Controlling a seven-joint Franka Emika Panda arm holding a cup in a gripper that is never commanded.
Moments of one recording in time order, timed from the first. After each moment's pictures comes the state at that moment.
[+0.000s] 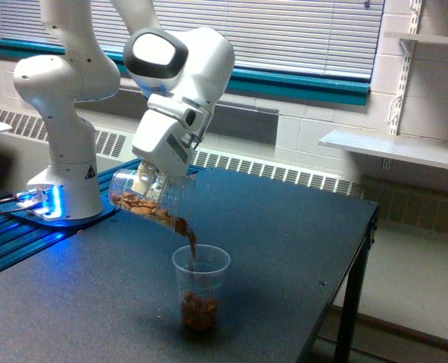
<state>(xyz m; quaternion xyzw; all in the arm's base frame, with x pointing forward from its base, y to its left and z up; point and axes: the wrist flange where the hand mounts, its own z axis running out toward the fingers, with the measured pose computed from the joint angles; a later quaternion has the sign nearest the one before) 0.428 -0.211 0.313 0.92 -0.27 0.03 0.29</state>
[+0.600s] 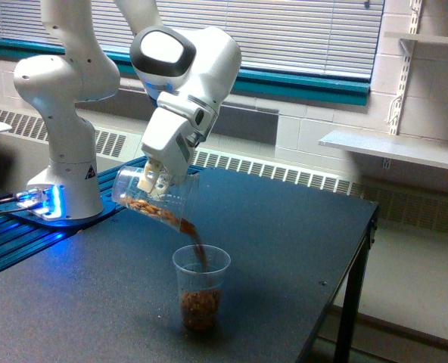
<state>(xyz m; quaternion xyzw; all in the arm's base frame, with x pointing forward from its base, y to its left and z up) 0.436 -0.207 0.316 0.92 -0.24 0.03 0.31</state>
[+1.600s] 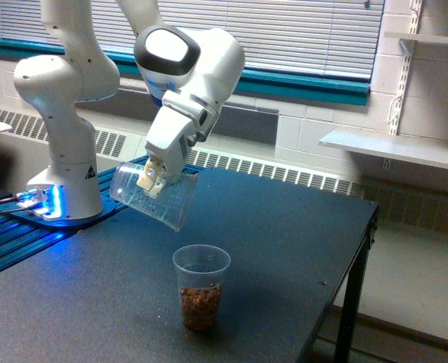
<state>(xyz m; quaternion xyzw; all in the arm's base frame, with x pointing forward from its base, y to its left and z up) 0.436 -0.207 0.318 0.92 -0.21 0.00 0.33</state>
